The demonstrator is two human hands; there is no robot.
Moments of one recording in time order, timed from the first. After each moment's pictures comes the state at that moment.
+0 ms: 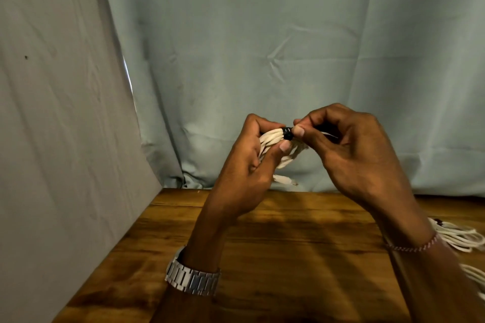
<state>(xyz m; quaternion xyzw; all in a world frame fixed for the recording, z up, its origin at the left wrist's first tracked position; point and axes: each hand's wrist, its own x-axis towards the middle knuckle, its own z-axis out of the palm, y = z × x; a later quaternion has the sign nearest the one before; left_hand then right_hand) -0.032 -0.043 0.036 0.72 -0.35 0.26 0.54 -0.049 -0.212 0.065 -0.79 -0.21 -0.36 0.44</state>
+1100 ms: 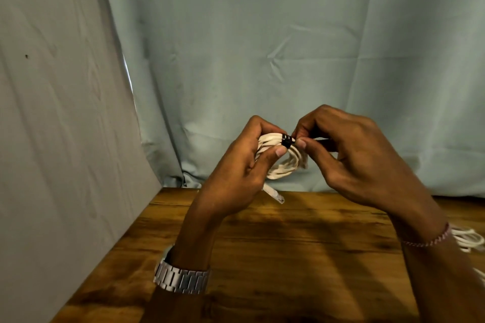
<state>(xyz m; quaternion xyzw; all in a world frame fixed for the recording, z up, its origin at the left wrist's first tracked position) -0.035 -0.033 0.041 0.76 -0.36 0.24 0.48 -0.049 -0.230 0.068 -0.81 -0.37 -0.37 0.25</state>
